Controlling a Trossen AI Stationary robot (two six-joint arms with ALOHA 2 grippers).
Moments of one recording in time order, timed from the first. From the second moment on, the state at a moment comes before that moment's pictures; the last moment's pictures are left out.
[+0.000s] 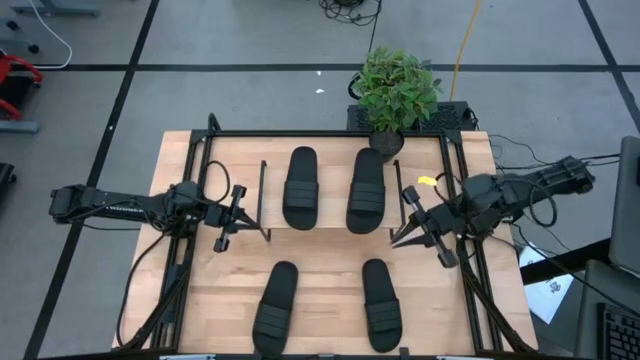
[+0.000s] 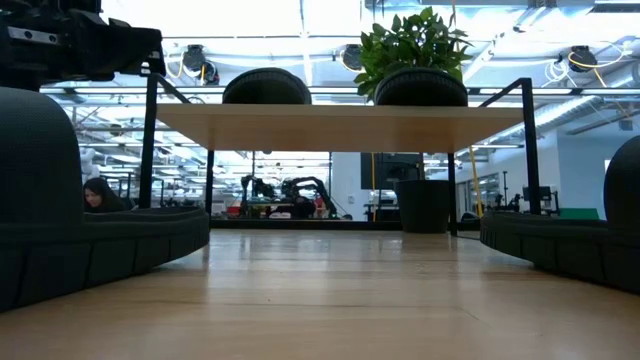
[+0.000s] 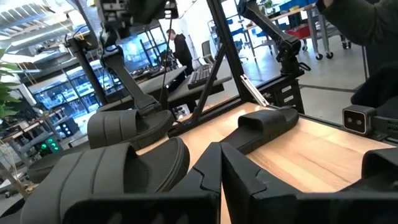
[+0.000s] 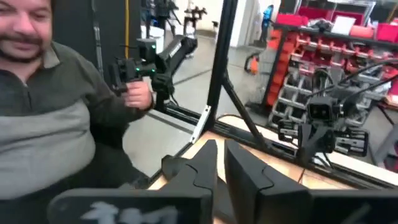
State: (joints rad) left arm 0.06 0.58 0.12 0.49 0.42 0.35; right arm 0.32 0.91 0.95 -0.15 -0.16 -0.13
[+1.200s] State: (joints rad) left arm 0.06 0.58 0.12 0.44 0.42 0.33; right arm 0.62 1.33 1.04 -0.40 -0.05 0.75
